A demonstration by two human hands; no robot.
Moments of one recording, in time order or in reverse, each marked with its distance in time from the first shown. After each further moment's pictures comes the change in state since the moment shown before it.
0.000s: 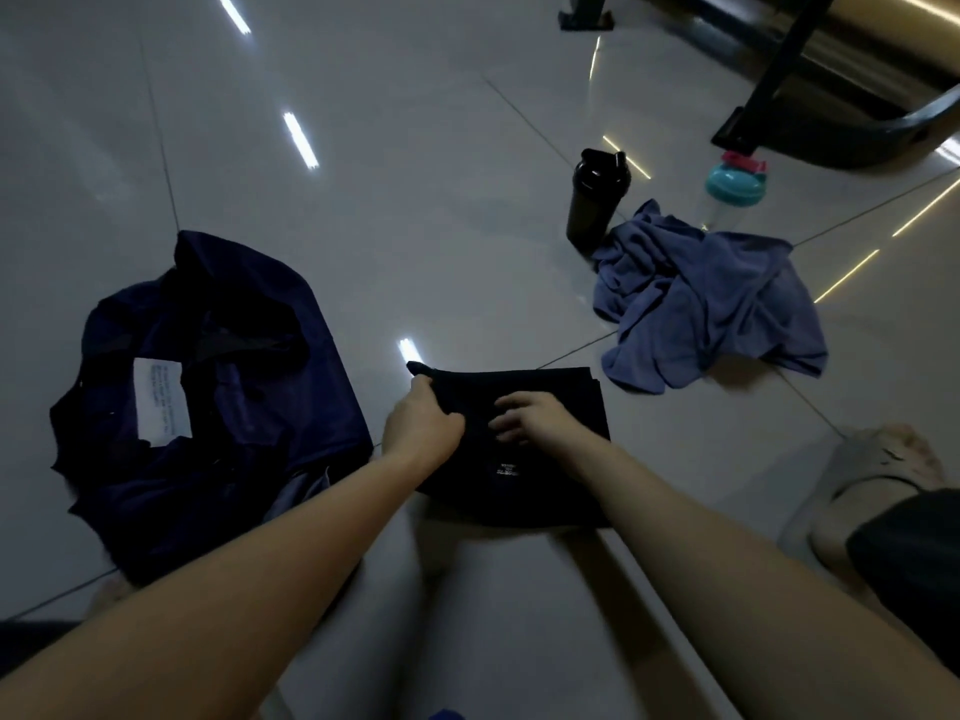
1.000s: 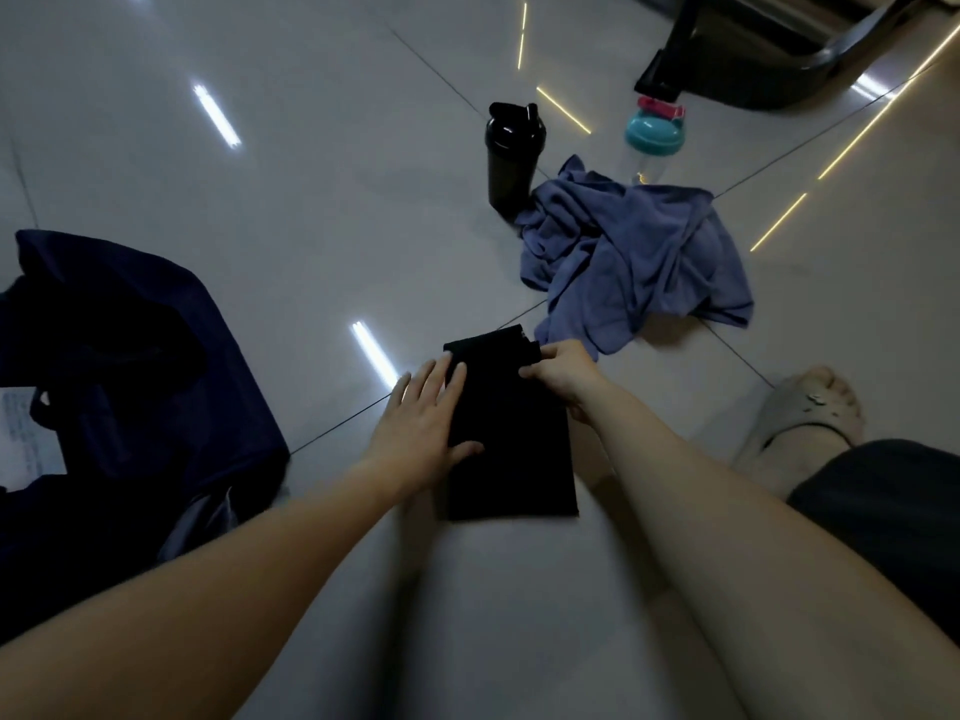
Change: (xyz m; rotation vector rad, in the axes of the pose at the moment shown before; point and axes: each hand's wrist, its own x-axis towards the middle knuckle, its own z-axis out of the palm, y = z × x) left_hand 0.020 0.010 0.086 0.725 -0.124 0.677; right_hand 0.017 0.033 -0.114 0.057 0.320 0.051
